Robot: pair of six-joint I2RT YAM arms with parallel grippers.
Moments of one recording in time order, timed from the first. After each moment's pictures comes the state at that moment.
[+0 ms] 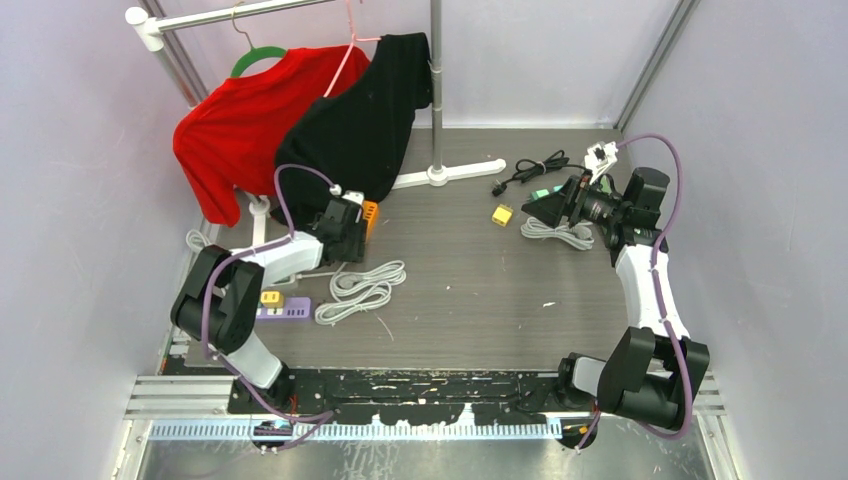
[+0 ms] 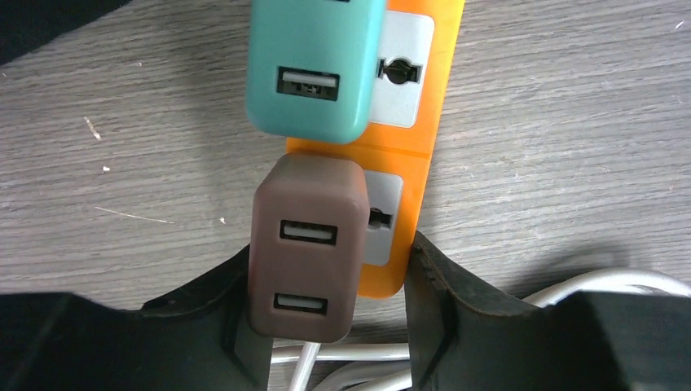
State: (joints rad) left arm -0.45 1.62 0.87 -0.18 -0.22 -0.23; right arm -0.28 1.20 0.87 -0.04 -1.16 0.21
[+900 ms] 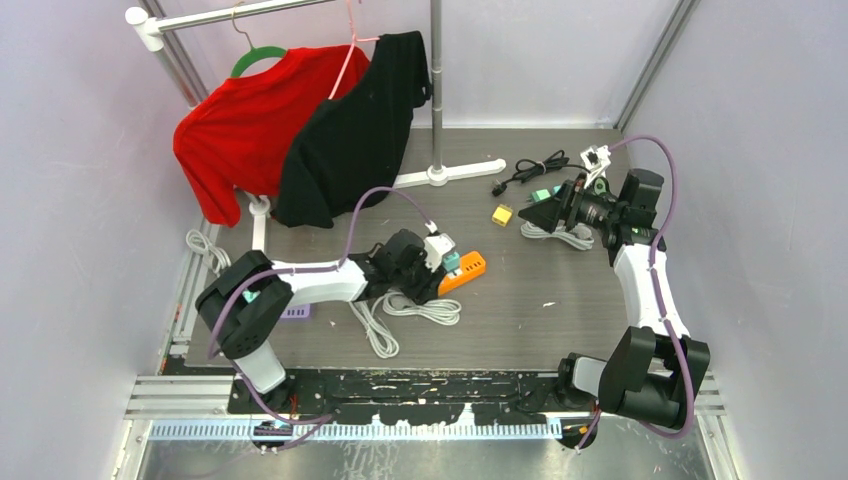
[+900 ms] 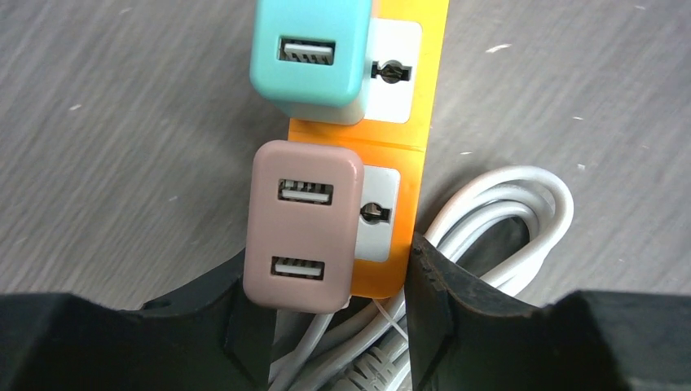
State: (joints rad) left arm -0.86 1.67 0.87 0.01 0.09 -0.03; right arm -0.26 1.21 0.87 -0.10 -1.17 0.15
